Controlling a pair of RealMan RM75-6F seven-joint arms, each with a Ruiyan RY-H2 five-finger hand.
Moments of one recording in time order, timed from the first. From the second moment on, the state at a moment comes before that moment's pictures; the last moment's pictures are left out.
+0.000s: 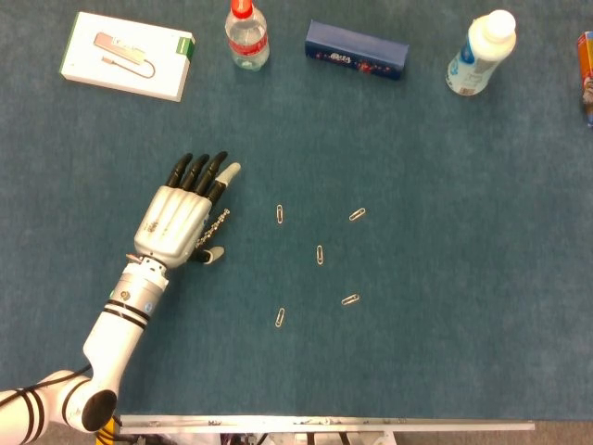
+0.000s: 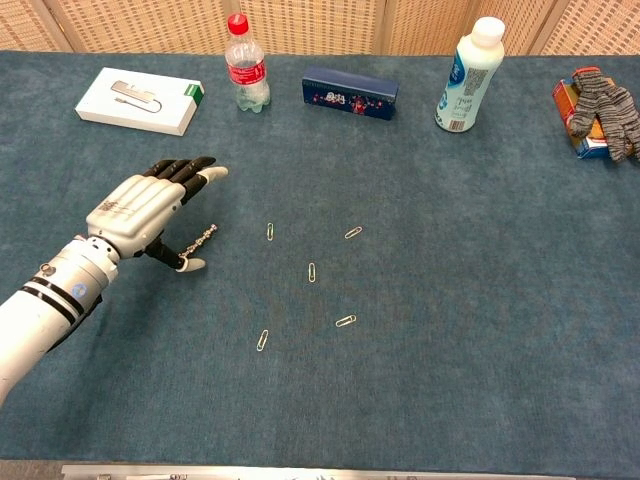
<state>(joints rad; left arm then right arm) -0.44 -1.71 -0.06 -1.36 1.37 1.13 0.36 0.11 -1.16 0.03 -1.41 -1.61 1.52 0.28</state>
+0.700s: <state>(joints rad) -0.43 -1.68 -0.08 -1.31 1.31 1.13 0.32 0.11 -1.16 0.03 -1.42 -1.61 1.50 0.26</state>
